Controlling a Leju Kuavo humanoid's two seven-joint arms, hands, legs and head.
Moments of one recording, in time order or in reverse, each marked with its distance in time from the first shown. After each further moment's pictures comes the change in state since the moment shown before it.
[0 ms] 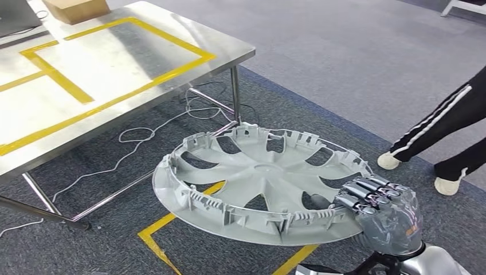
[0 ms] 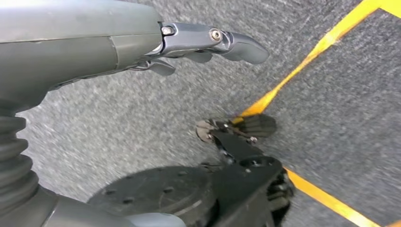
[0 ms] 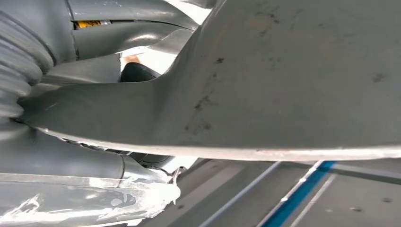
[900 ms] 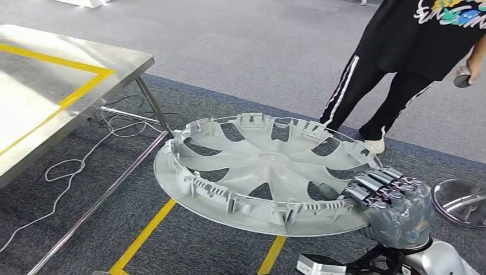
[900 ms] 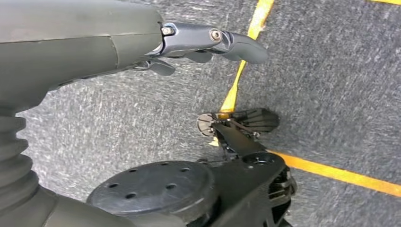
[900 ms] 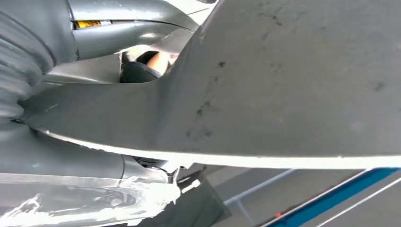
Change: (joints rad) left arm -0.005 0.006 0.005 -0.019 -0.013 -0.018 0.003; right arm -0.040 0.030 -0.033 -0.001 0.034 -0.032 0.004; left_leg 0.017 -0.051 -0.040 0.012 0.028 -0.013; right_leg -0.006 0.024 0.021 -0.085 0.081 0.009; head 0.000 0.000
